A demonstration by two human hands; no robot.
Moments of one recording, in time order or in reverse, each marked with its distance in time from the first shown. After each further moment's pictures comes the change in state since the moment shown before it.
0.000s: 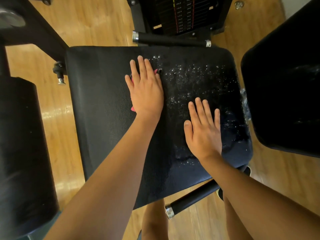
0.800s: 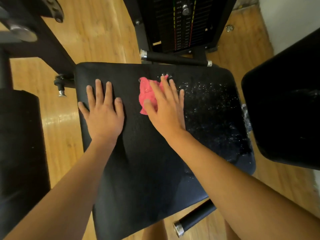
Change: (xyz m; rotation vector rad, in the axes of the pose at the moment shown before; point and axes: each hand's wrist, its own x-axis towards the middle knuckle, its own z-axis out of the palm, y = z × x) left_hand -0.001 -0.138 -0.038 -0.023 -0.009 -0.070; right_hand 0.118 -0.128 -0.018 0.306 -0.061 -0.012
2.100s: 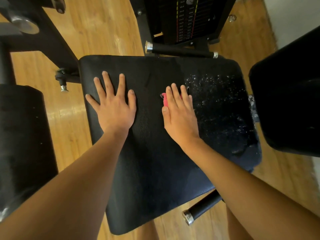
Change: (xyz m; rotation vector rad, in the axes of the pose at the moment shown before) left_hand 0.008 0.002 0.004 0.045 -0.010 0.035; right_hand -0.038 0.022 0.017 -0.205 -0.085 0.014
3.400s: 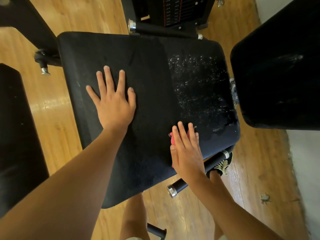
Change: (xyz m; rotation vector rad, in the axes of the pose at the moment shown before) left_hand -0.058 0.025 0.010 -0.019 -0.002 0.094; right_hand -0.183 0.050 0.014 -0.058 -0.146 0.066
